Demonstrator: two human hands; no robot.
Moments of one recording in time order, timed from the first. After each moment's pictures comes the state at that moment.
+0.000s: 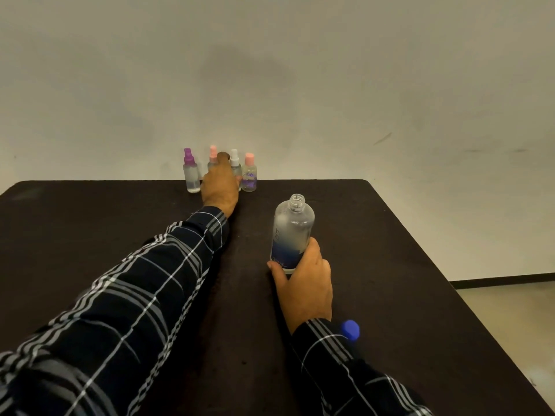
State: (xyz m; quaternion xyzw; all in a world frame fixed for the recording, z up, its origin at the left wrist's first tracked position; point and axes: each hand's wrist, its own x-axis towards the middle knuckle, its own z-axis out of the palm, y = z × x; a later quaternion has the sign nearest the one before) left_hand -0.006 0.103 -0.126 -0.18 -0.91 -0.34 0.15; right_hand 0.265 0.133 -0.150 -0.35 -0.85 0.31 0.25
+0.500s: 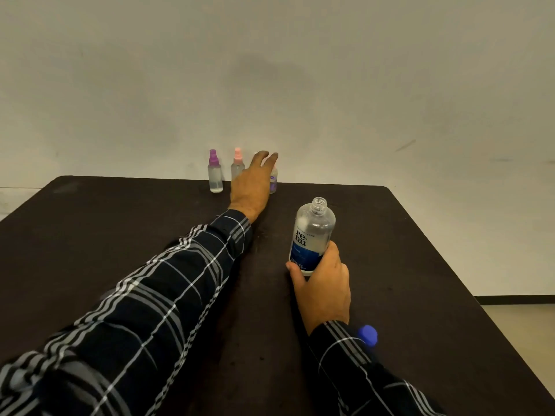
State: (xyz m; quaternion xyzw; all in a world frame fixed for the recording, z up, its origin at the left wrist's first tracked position) left_hand 0.016 0.102 -0.112 -0.32 -0.90 -0.21 0.21; right_hand 0.265 0.133 -0.150 -0.35 -0.85 0.31 0.24
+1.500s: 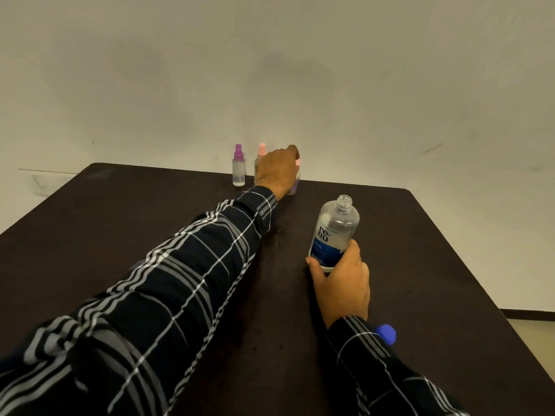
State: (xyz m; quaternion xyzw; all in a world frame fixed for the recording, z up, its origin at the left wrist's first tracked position) left_hand 0.020 0.103 -0.076 -0.29 -0.92 -0.20 0.17; right_hand 0.264 0.133 -0.151 -0.35 -0.85 0.31 0.24
